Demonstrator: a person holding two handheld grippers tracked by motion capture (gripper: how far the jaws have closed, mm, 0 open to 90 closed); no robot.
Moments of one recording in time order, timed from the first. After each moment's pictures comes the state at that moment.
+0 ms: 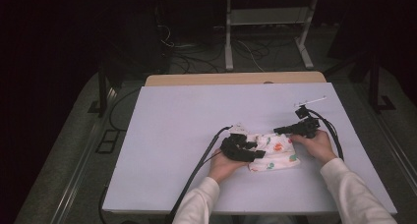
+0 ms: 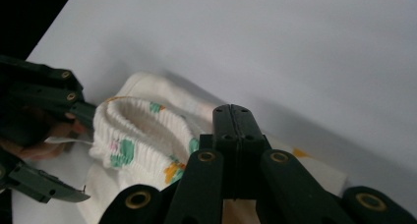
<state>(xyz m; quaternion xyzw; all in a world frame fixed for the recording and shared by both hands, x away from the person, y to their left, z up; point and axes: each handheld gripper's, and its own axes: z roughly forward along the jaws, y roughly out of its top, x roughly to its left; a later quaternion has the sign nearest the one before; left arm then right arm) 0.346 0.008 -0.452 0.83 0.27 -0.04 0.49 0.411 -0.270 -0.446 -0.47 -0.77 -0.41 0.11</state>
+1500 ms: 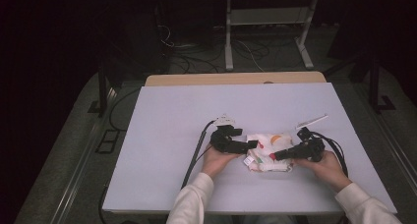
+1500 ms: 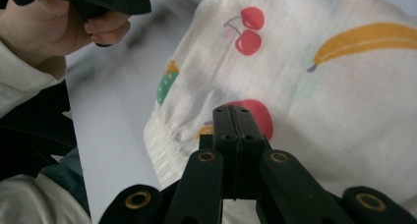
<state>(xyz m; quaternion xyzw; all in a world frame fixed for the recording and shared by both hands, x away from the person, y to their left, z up) 0.356 0.036 -0.438 0.78 0.33 -0.01 0.53 0.338 -0.257 -0.440 -0.40 -0.81 -0.40 0.14</state>
